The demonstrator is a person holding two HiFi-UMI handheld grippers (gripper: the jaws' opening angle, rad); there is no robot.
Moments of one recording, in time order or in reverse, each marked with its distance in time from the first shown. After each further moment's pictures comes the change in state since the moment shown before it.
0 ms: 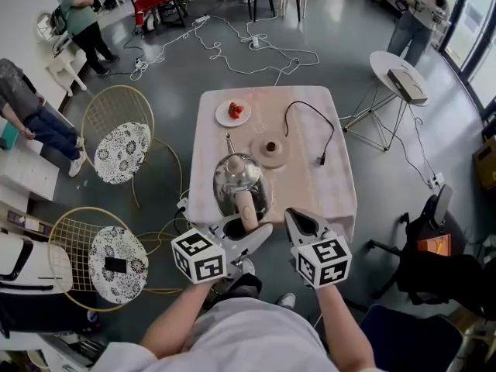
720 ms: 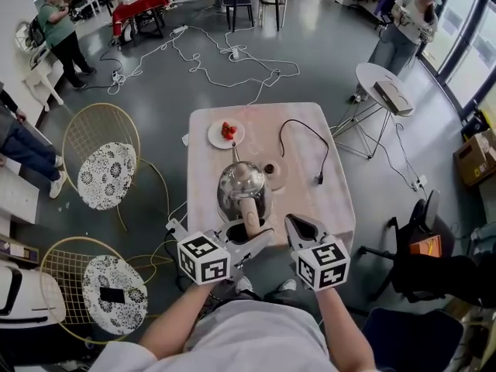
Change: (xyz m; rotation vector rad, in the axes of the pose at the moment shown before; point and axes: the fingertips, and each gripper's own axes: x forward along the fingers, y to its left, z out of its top) left arm 0.002 0.066 0.030 0.008 0.047 -0.124; right arm 0.060 -0.003 0.031 -0.023 0.035 -0.119
